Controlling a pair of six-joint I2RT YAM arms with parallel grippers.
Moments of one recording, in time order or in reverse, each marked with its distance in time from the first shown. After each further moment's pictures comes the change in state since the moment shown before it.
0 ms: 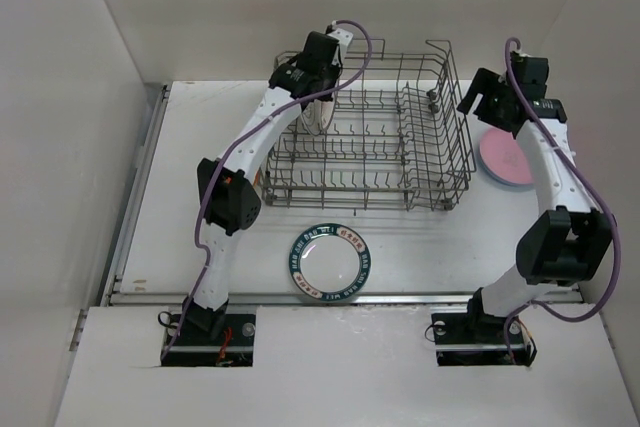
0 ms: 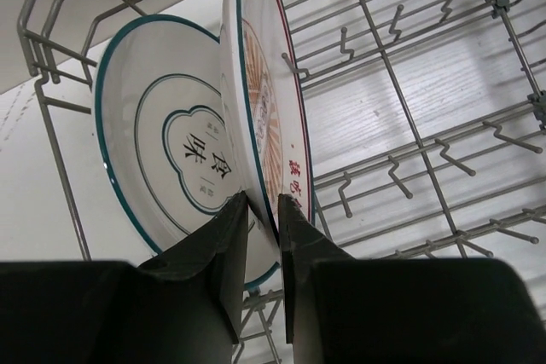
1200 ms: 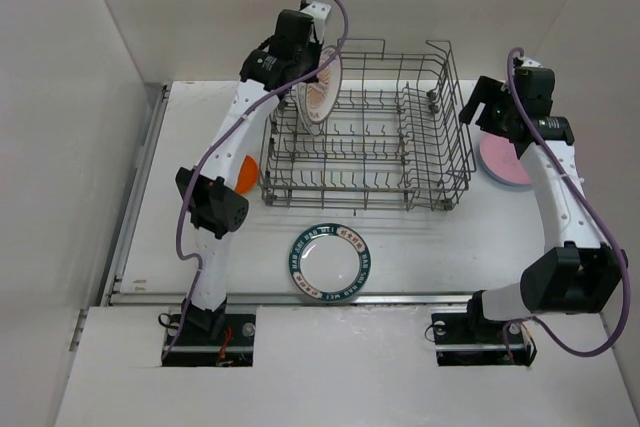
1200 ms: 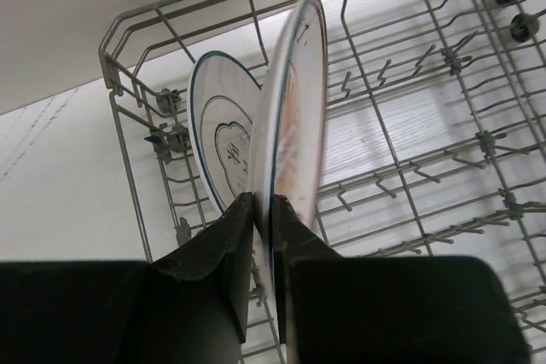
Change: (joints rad) left arm 0.053 -0.093 0.057 -0.047 0.063 -0.065; right arm 0.031 -0.194 -0.134 0.005 0.036 -0.028
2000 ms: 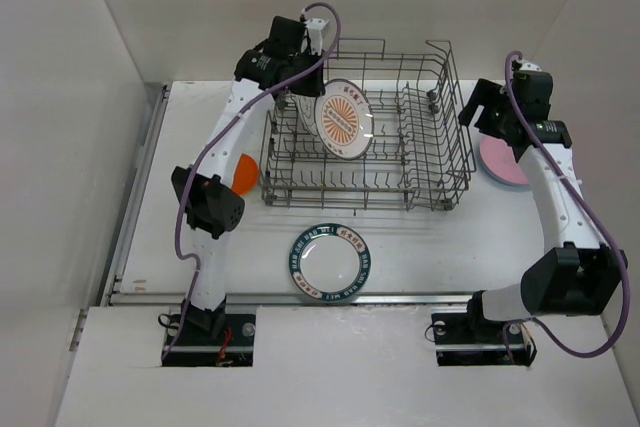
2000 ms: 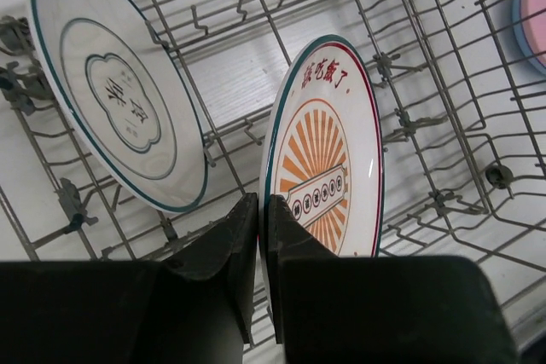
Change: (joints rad) left arm 0.034 -0.023 -0.037 -0.107 0.293 -0.120; right arm 0.000 -0.013 -0.045 0.045 -0.001 -0.003
